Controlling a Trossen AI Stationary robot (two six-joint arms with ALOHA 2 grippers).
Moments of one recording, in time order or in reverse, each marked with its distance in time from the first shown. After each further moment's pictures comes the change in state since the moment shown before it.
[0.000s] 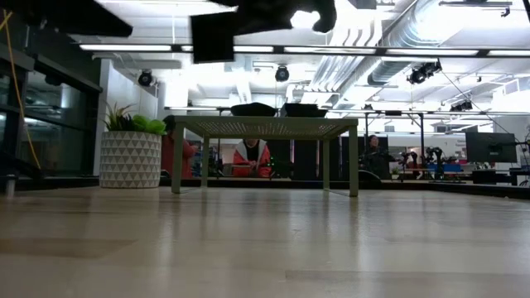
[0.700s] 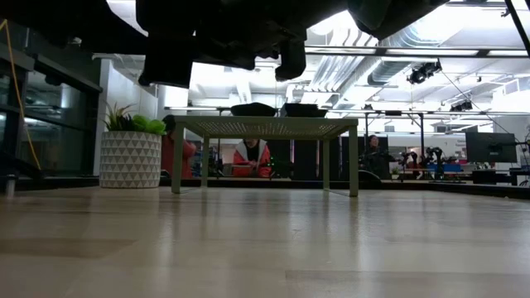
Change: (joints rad) left arm 0.085 0.229 0.000 0.411 0.020 0.252; right arm 0.001 0.225 0.000 0.543 -0.095 -0.148
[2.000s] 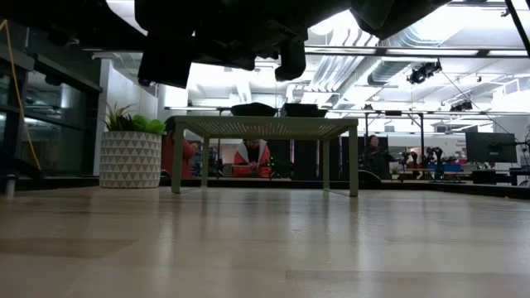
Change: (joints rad) left arm 0.000 0.005 0.000 -0.003 -0.044 -0.128; right arm 0.001 0.000 -0.001 0.004 -0.012 0.000
